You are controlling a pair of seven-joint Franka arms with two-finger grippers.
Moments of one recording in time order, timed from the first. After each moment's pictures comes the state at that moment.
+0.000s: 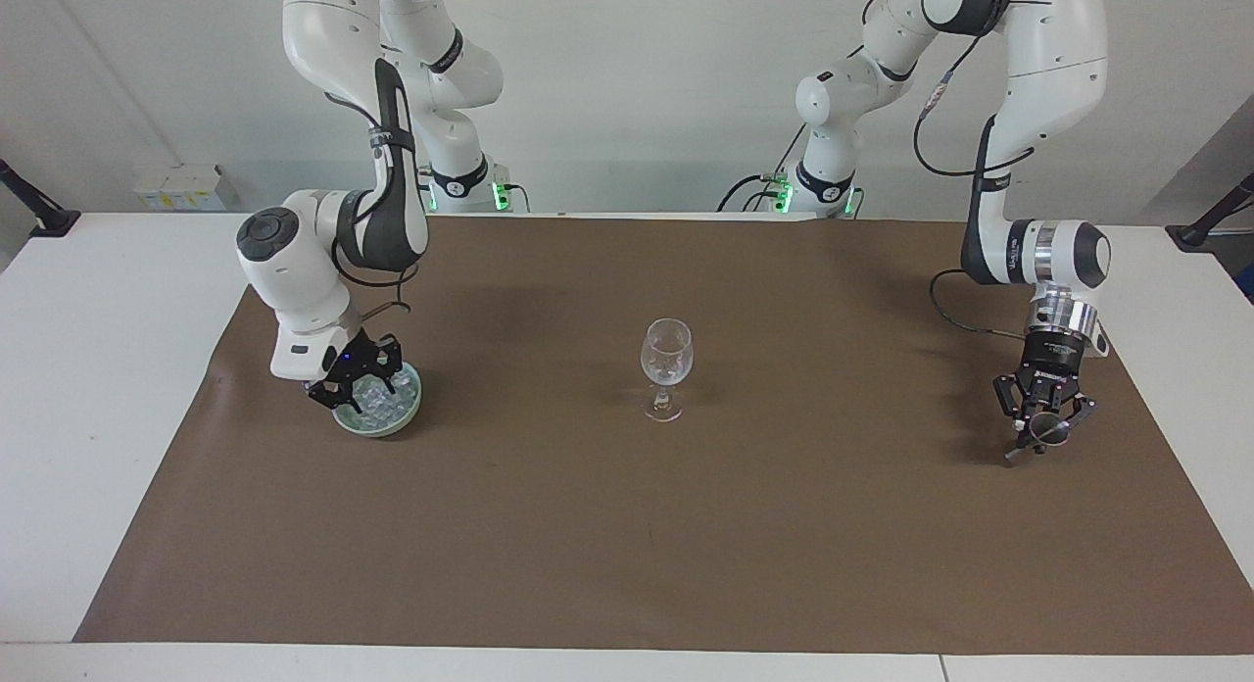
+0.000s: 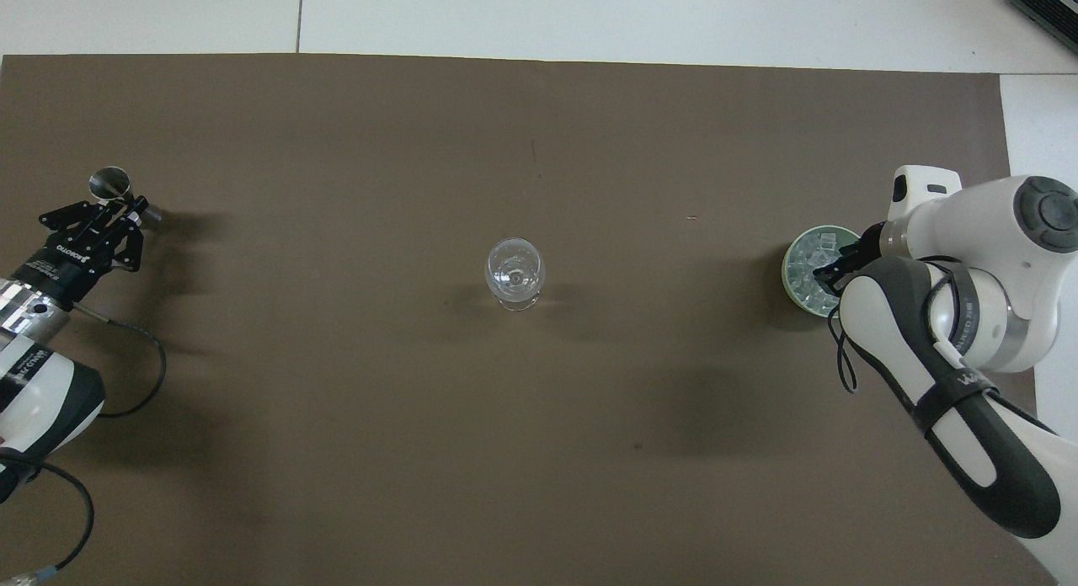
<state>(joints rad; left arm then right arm) 0.44 0.36 -0.12 -2.10 -1.95 2.36 -0.51 0.06 0.23 -0.13 -2.04 0.07 2.32 -0.78</state>
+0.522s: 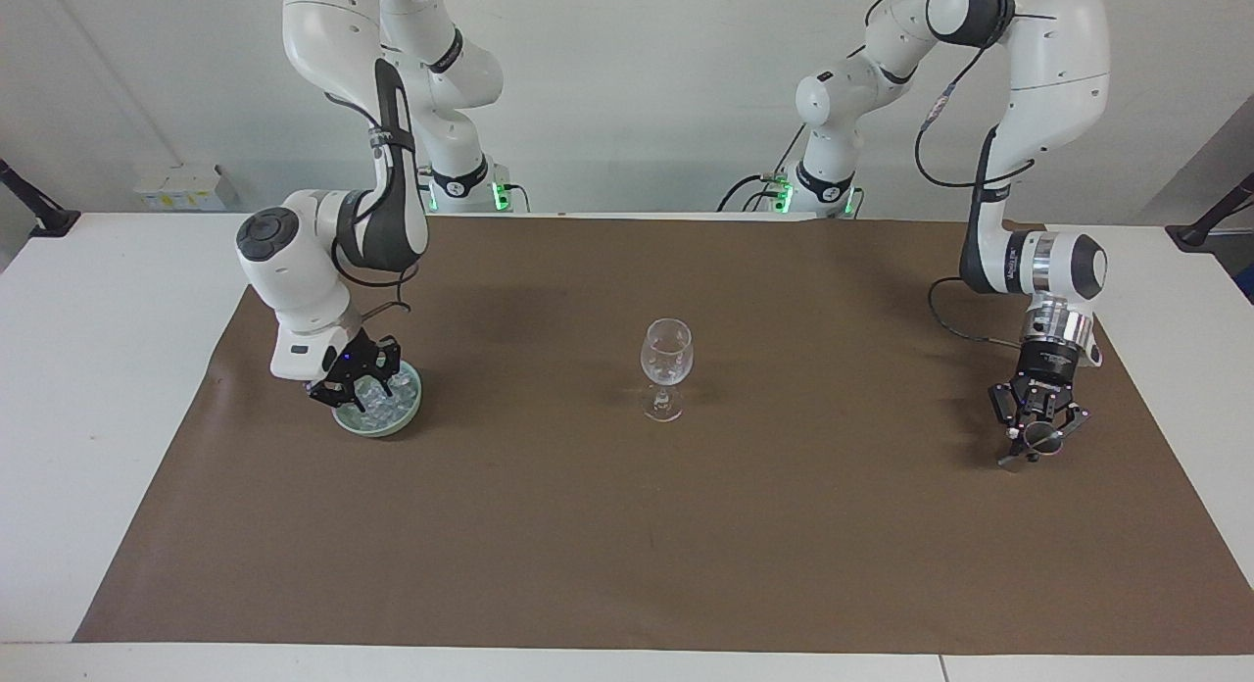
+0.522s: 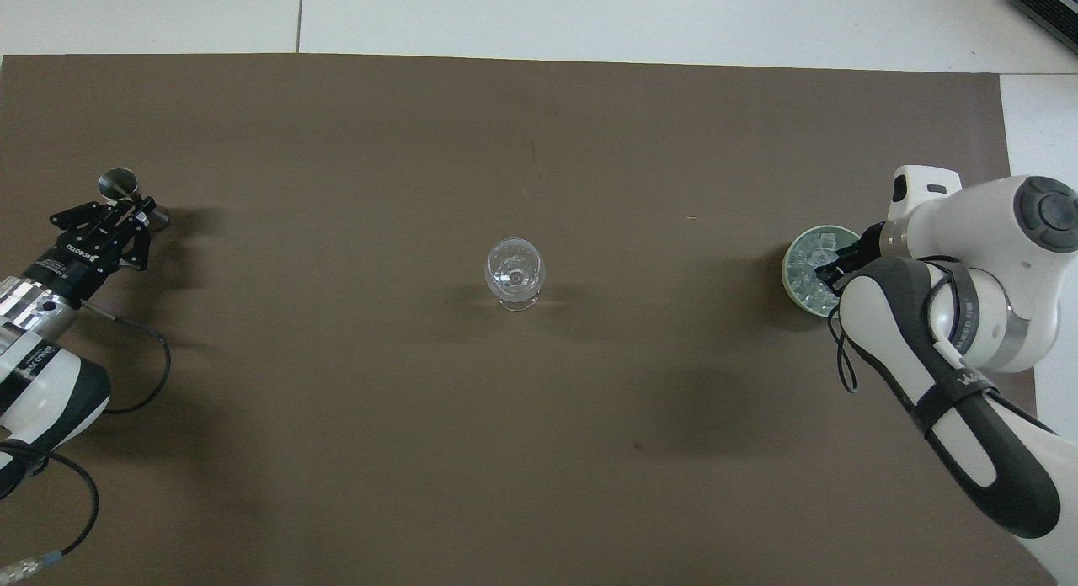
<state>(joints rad) 0.44 0.39 -0.12 -2.08 -1.95 2.35 -0.51 0.06 0.23 -0.13 -2.04 0.07 2.32 -0.78</state>
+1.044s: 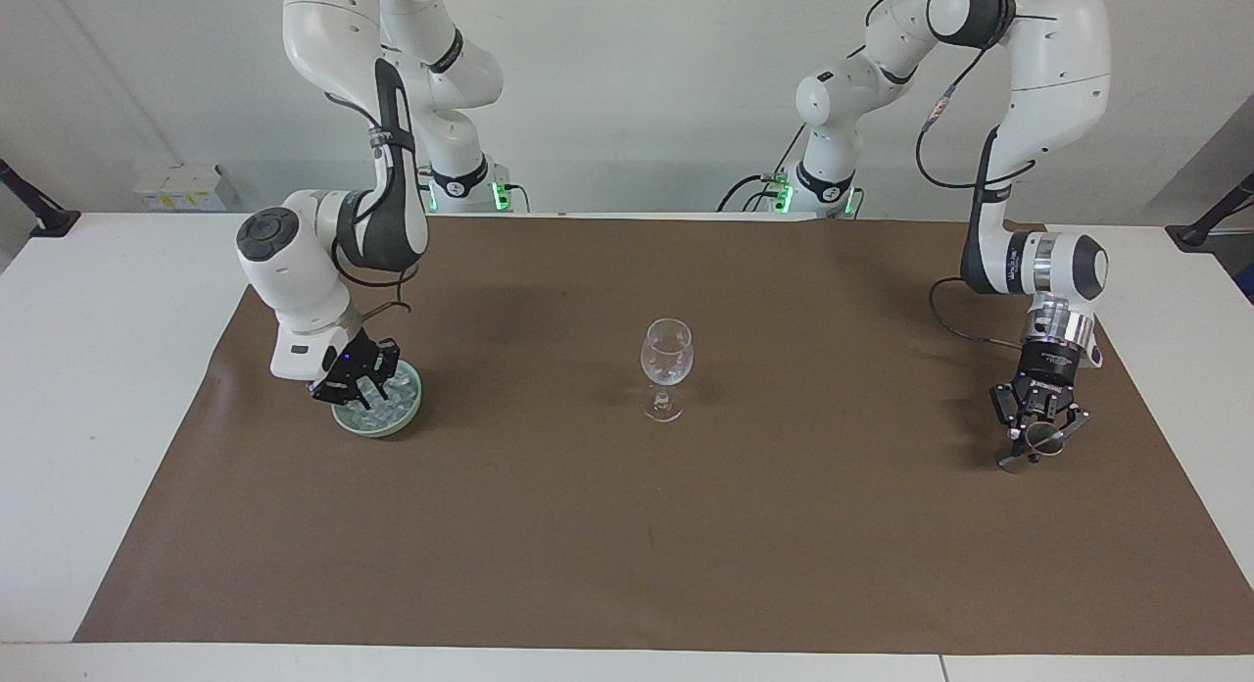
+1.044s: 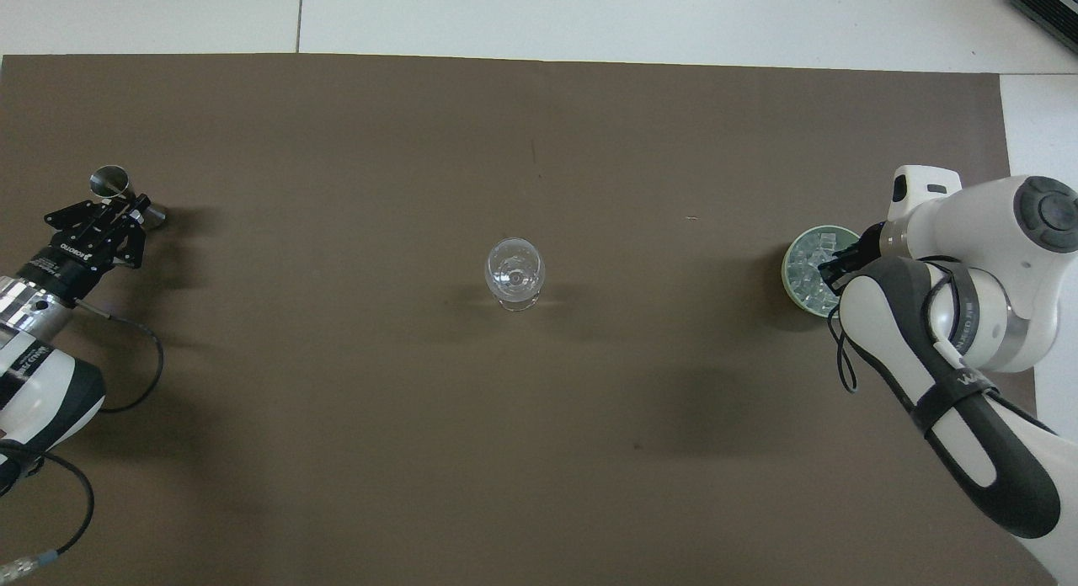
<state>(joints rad) 0.45 0.40 -0.12 -2.08 -1.95 2.33 -0.56 0.06 0.23 -0.13 -2.04 0.08 2.32 -0.78</state>
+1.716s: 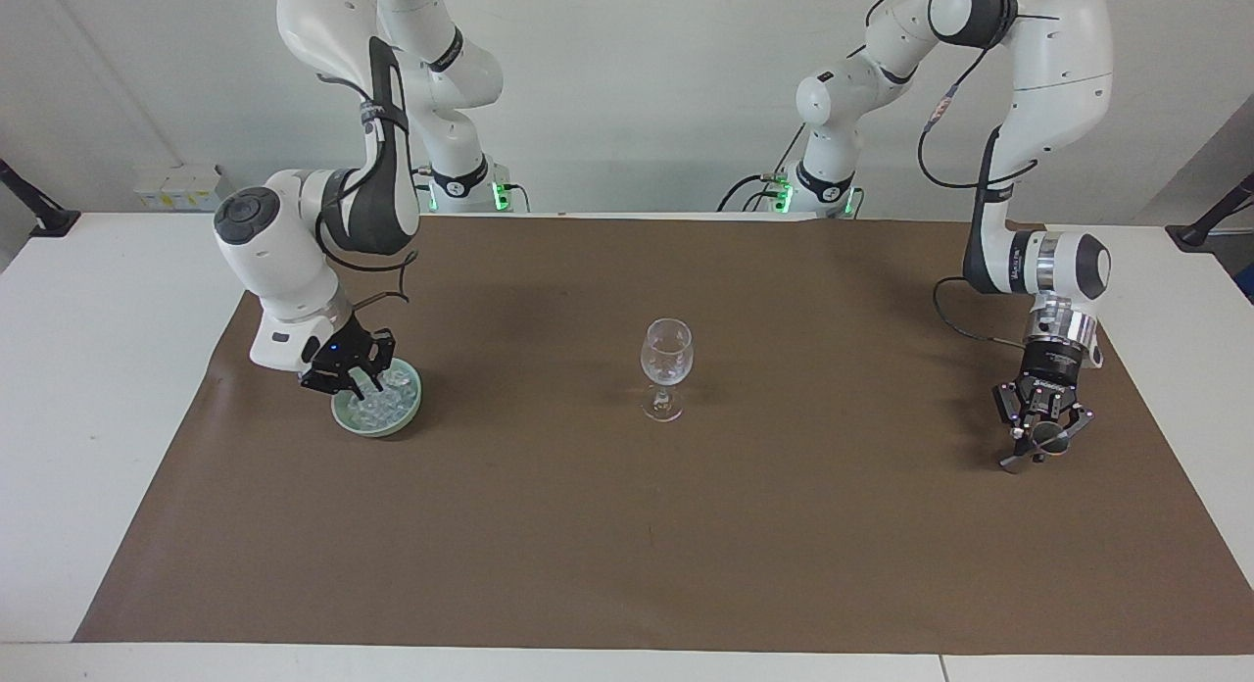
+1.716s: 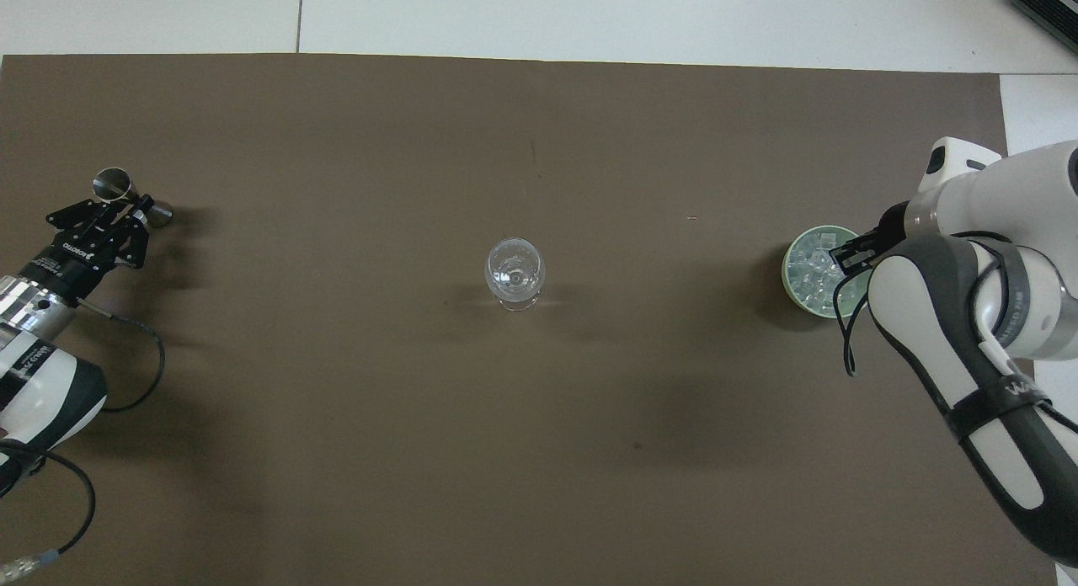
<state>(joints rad) 0.45 0.40 -0.12 -2.08 -1.96 2.32 -0.57 0.06 0.17 -0.11 -1.94 0.08 2.17 -0.53</state>
